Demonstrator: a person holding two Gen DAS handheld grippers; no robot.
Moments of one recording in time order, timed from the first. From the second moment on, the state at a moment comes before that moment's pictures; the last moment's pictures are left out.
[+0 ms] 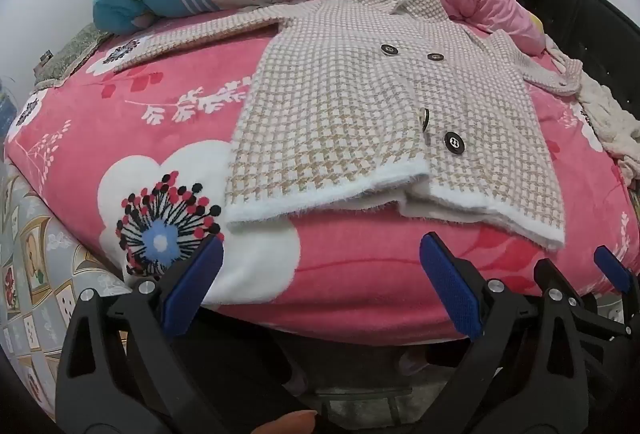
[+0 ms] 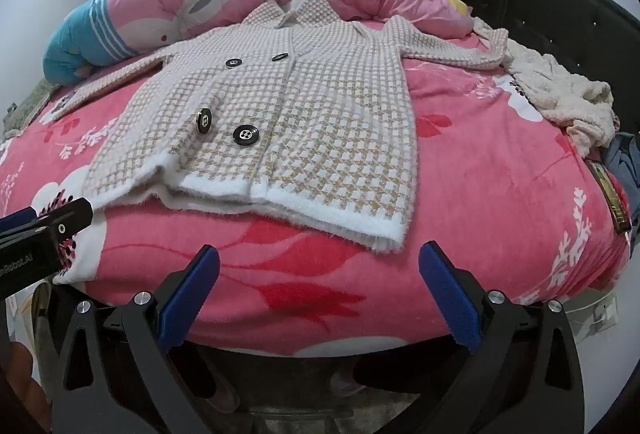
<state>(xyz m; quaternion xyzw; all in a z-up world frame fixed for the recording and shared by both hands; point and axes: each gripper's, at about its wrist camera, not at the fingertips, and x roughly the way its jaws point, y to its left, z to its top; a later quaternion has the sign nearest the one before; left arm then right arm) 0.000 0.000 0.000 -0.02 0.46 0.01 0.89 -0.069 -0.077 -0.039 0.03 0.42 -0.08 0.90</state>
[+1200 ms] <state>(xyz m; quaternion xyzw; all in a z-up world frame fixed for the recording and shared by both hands) 0.003 0.005 0.003 -0.02 0.46 0.01 0.89 -0.065 -0.080 -0.034 0.03 0.42 -0.08 0.90</state>
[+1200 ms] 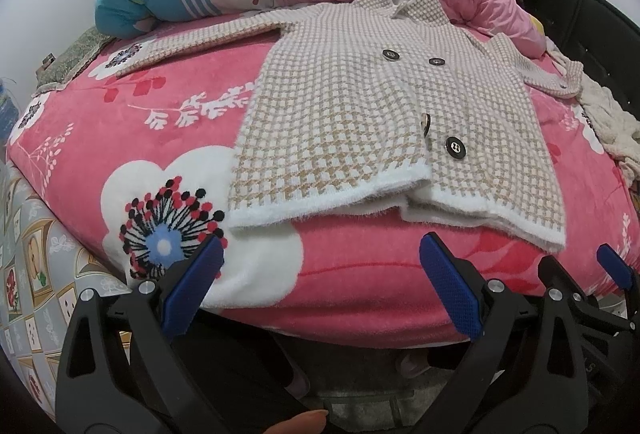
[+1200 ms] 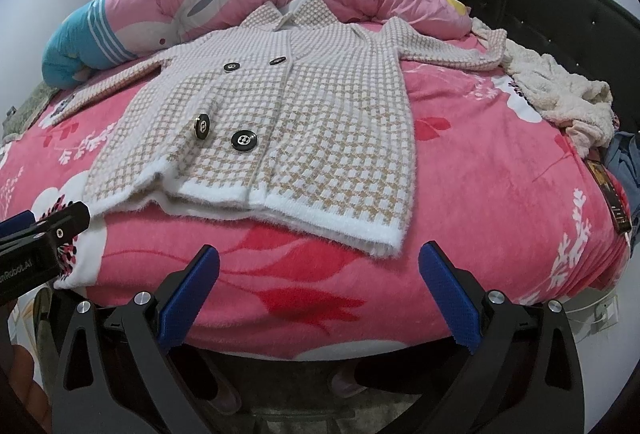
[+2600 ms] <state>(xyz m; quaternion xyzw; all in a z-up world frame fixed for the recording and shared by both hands) -0.002 0.014 0.006 -0.03 0.45 0.02 0.89 -0.068 -0.076 -0.034 0.02 0.41 -0.09 0.91</state>
